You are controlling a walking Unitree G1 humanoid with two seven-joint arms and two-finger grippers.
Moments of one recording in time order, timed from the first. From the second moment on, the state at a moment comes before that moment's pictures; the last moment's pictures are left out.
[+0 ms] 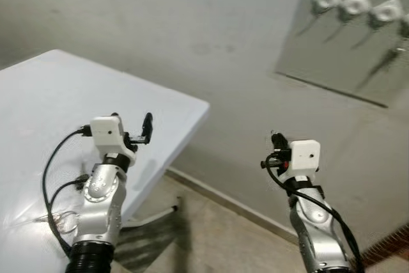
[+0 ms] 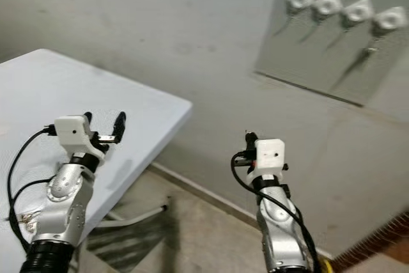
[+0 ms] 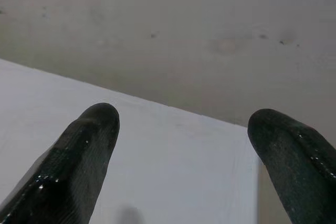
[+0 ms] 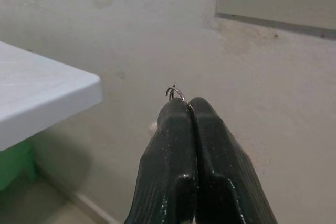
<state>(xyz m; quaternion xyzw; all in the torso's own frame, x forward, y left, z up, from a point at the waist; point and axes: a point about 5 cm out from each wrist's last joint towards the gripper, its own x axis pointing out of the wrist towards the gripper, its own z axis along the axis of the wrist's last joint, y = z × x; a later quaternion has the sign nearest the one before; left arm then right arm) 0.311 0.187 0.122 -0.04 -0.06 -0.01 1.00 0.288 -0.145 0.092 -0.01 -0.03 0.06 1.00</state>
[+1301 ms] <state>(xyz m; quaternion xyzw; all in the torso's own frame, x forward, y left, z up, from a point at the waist) 0.309 0.167 0.118 -0.04 -0.04 -0.07 1.00 0.288 -0.155 0.088 -0.01 -0.01 0.02 1.00</state>
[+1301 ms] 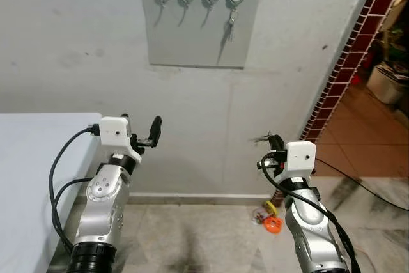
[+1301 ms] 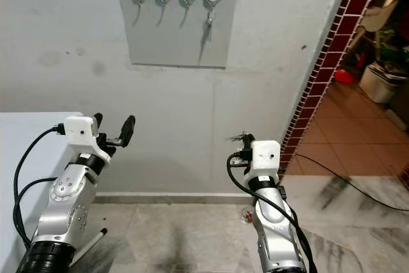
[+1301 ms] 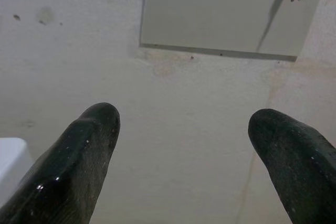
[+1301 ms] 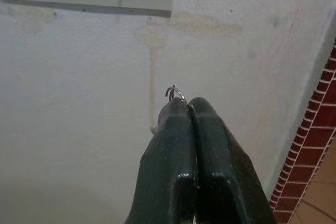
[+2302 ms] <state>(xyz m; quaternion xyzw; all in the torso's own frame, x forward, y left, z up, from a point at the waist) 0.305 0.165 0.116 -0.05 -0.03 -0.06 1.00 0.284 -0.160 0.088 0.00 0.00 0.02 1.00</state>
